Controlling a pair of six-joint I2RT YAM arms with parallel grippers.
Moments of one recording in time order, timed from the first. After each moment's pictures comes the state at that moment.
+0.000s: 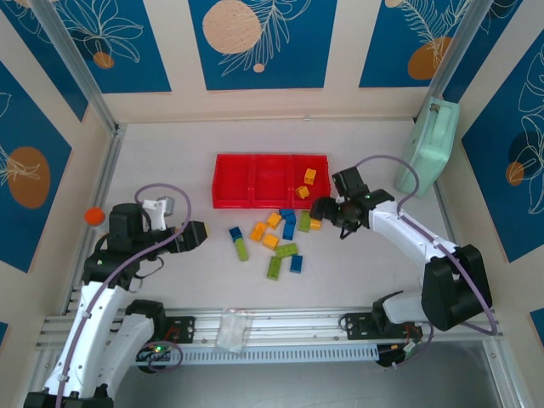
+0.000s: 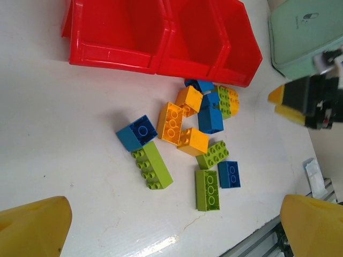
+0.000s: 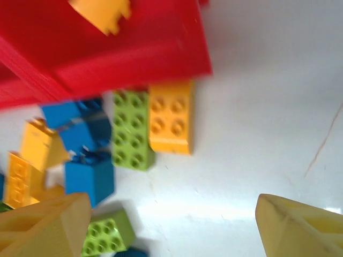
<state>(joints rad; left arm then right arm) -0.13 0.65 0.71 -0.77 0.56 -0.39 0.39 1.34 0.87 -0.66 -0.10 0.64</state>
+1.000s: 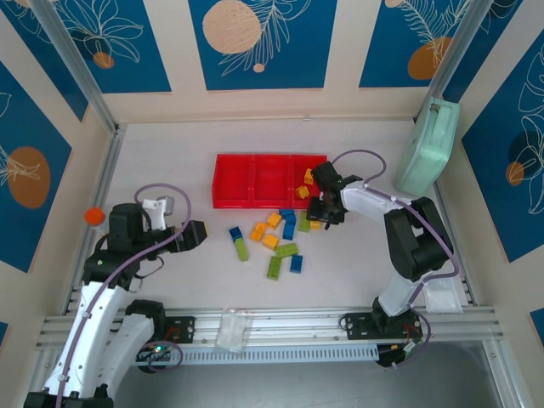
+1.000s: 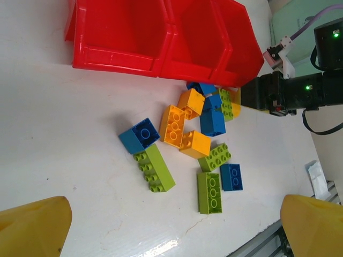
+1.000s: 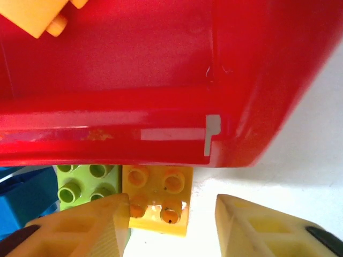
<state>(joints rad) -0.13 0.64 0.70 -0.76 0.54 -0.39 0.42 1.71 1.06 -0.65 -0.01 0.55</state>
